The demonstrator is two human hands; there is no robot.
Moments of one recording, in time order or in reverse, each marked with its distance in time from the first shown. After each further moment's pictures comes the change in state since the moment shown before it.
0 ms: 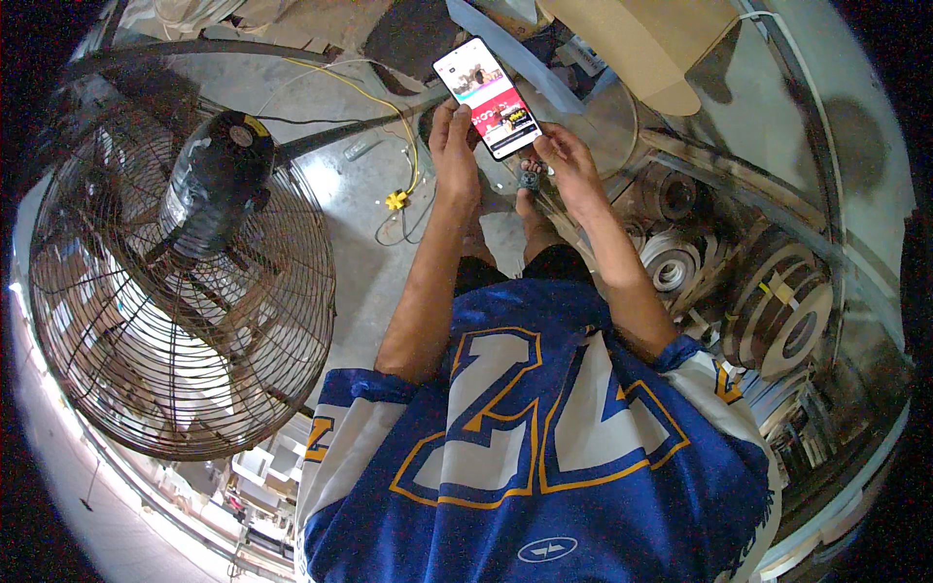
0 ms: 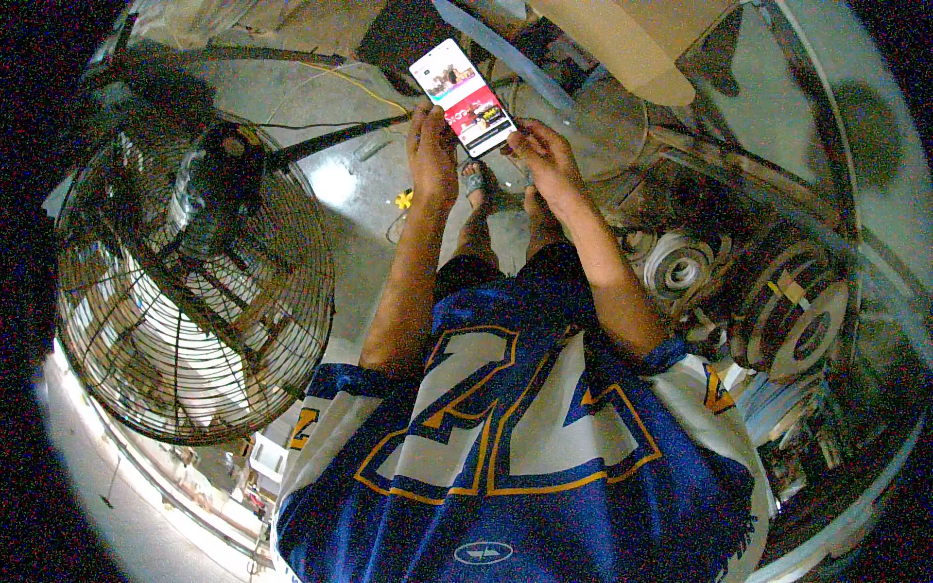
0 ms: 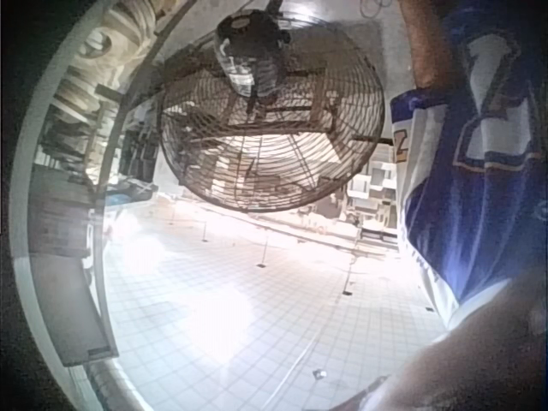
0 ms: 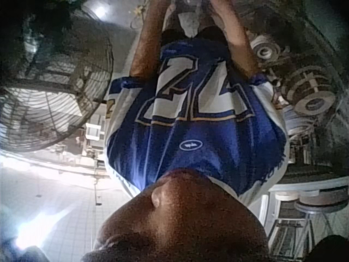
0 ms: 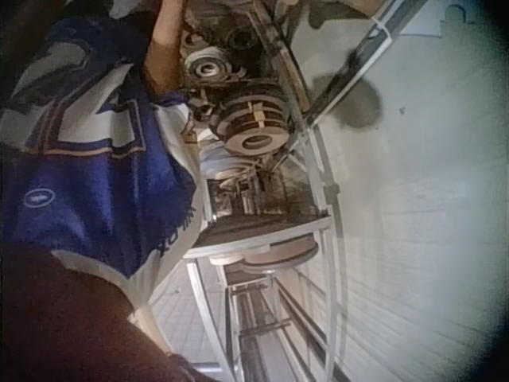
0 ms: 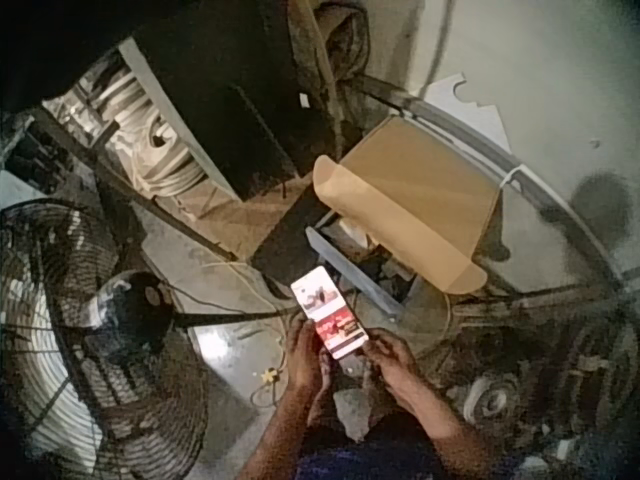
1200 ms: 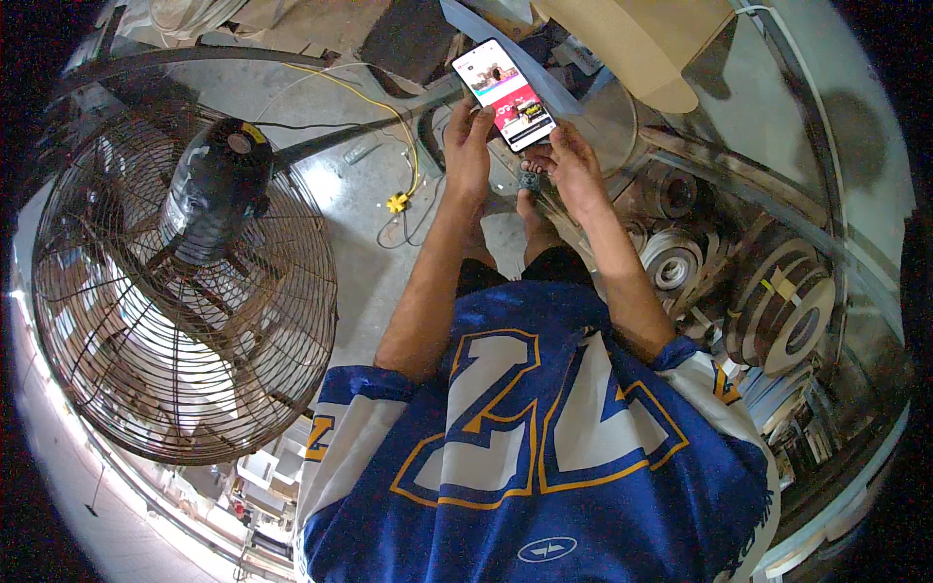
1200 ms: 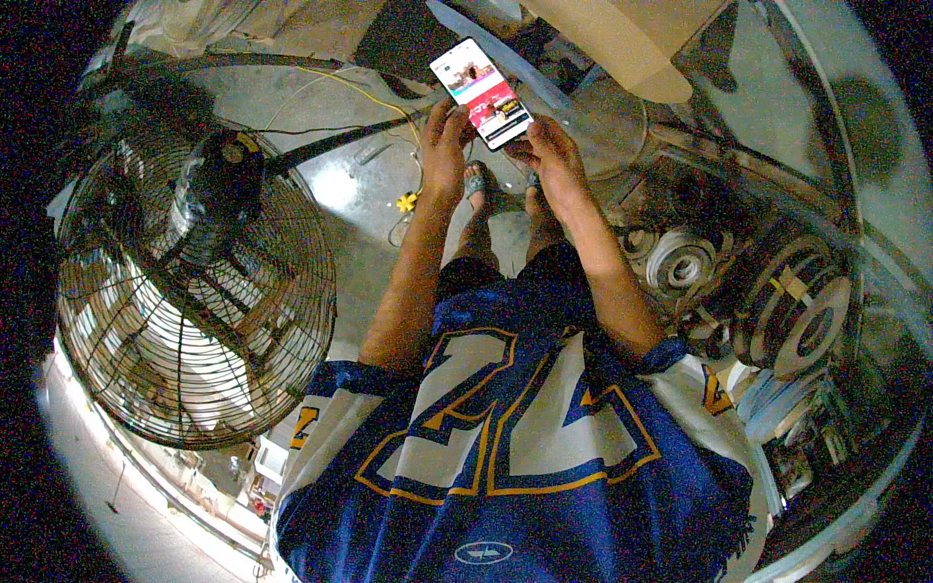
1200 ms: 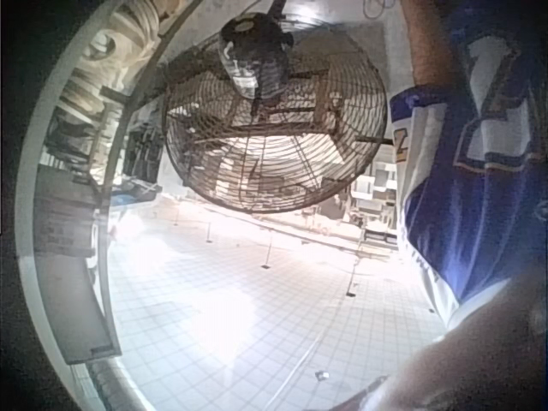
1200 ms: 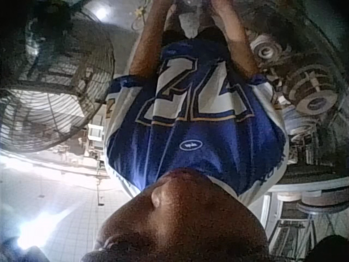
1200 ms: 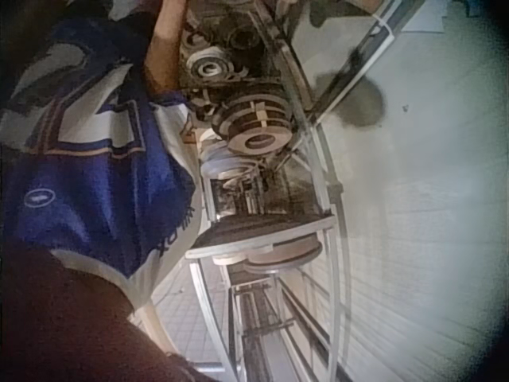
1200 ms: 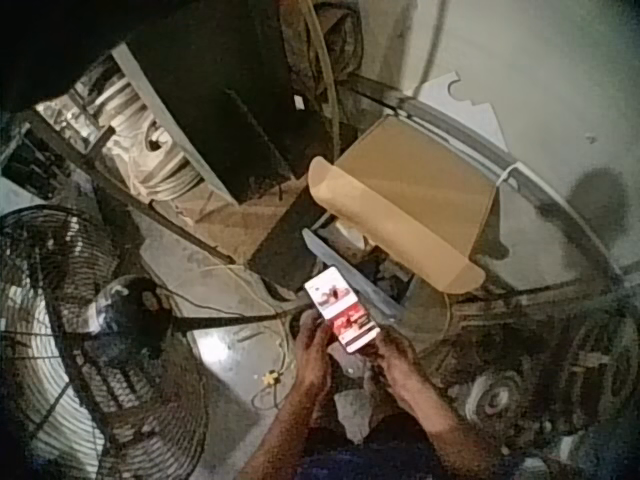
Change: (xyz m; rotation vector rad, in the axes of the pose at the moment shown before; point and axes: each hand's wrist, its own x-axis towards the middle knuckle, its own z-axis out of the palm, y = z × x) left_hand 0.006 -0.005 0.005 0.232 -0.115 -0.007; right_hand 0.004 0.007 -0.002 0.212 0.045 0.003
